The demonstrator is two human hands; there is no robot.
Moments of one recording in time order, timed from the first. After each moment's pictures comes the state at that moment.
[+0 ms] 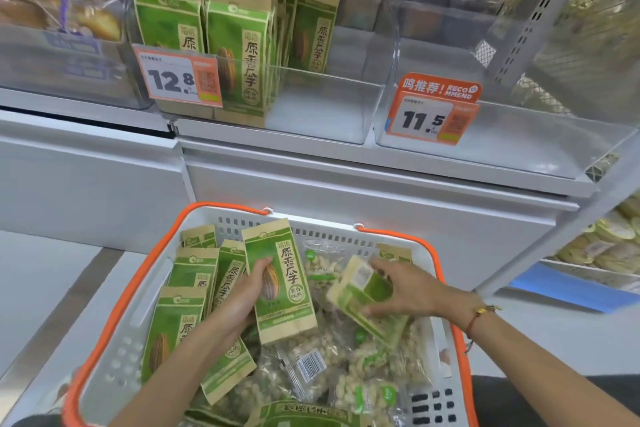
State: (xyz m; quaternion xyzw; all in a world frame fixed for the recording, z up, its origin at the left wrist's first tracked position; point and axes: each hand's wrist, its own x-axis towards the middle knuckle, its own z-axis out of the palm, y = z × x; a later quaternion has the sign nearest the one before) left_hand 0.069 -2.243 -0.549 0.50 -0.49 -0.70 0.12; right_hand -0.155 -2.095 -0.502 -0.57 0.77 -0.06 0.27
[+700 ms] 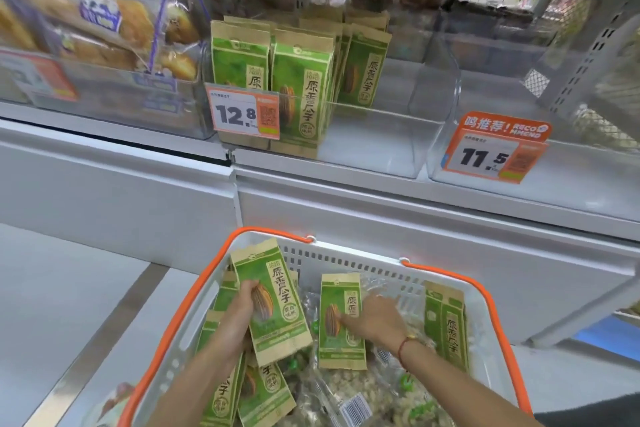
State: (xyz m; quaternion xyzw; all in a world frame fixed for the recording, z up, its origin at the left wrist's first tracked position) left_hand 0.115 -2.282 -0.549 0.55 -0.42 -0.69 0.21; right_hand -0.082 -2.191 -0.565 -0.40 0.87 -0.03 0.30
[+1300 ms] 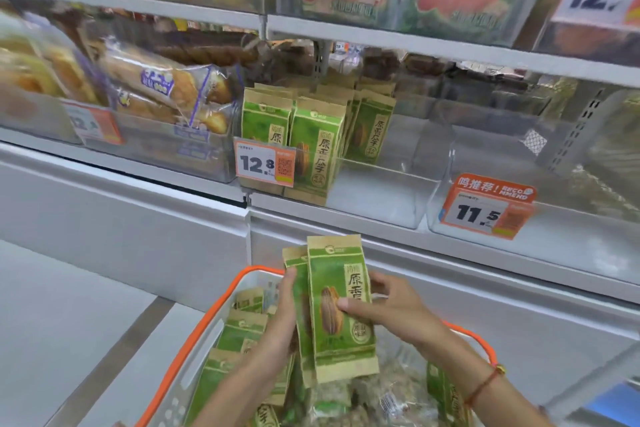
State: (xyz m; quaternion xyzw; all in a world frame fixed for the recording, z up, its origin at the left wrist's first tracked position) left_hand 0.065 -2.262 -0.468 0.46 -0.44 -0.74 0.22; right_hand -0.075 -2.177 -0.415 -0.43 0.70 -0.41 0.41
